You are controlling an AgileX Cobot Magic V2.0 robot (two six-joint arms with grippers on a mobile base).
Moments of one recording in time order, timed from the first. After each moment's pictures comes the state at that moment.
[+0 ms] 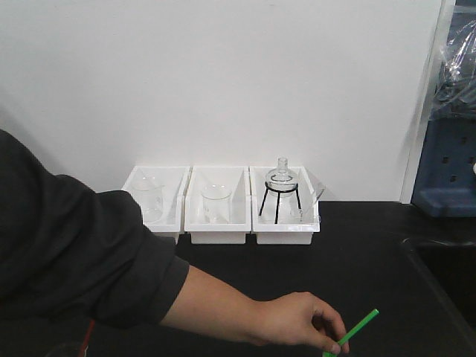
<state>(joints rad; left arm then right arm) -0.01 -0.01 0.03 -0.02 0.05 -0.04 0.07 -0.01 0.03 -0.12 0.15 -0.02</state>
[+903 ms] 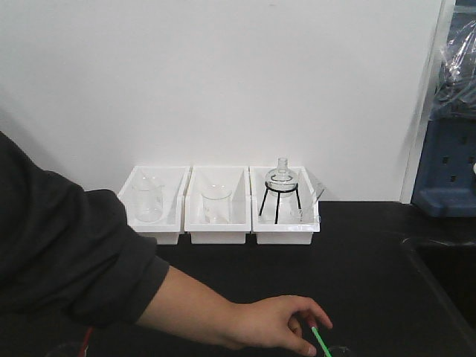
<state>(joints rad) -0.01 -0.01 0.03 -0.02 0.05 -0.04 0.07 -0.01 0.03 -0.12 0.15 -0.02</state>
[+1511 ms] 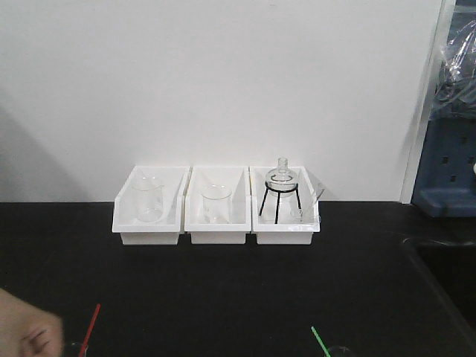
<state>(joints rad) -0.01 -0.01 0.03 -0.02 0.04 -0.04 0.07 -0.01 0.03 -0.12 0.01 -0.02</state>
